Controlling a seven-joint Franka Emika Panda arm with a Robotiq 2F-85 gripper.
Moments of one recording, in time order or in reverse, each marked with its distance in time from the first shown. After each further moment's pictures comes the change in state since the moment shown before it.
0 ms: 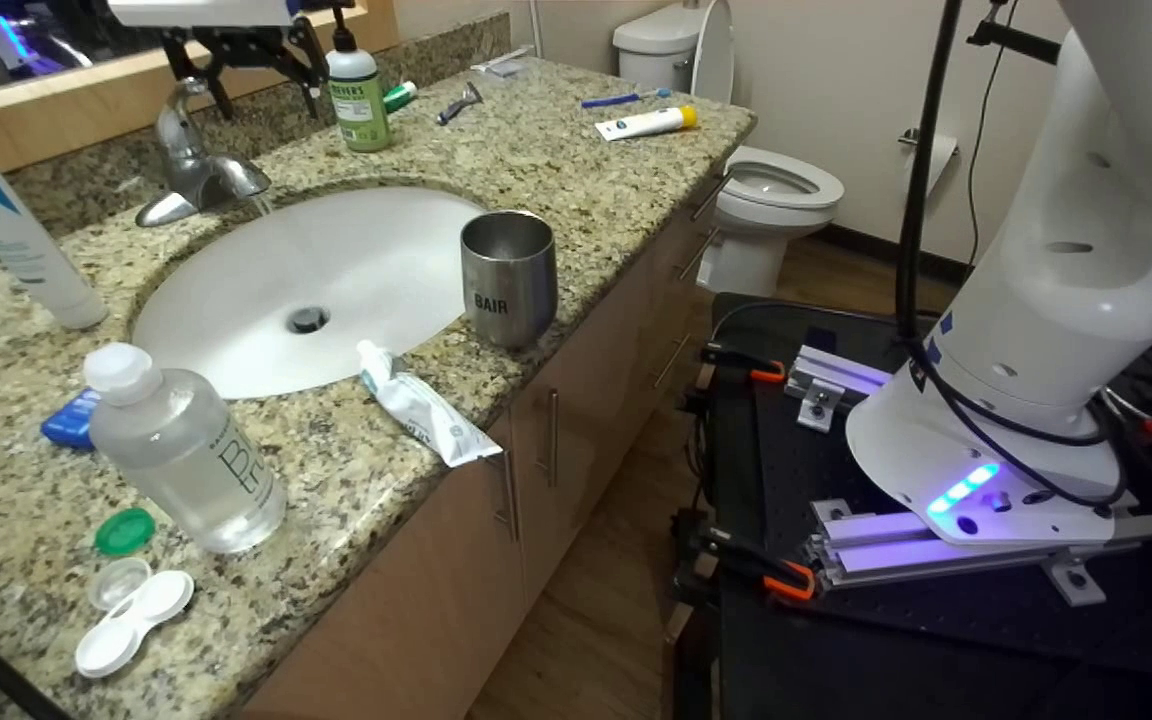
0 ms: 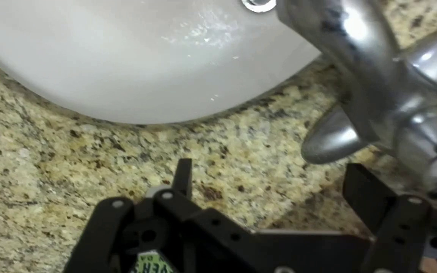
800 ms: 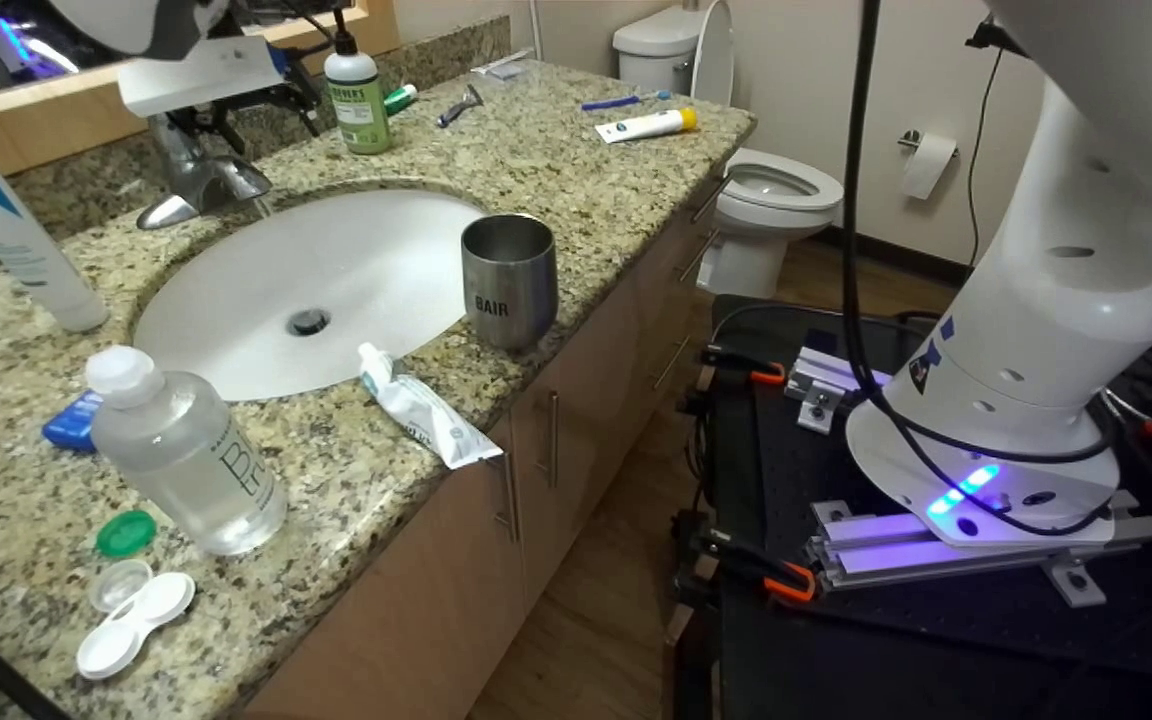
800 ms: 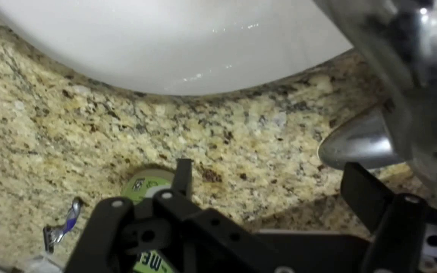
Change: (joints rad) arm 0.091 0.169 -0.085 0.176 -0.195 -0.054 0.082
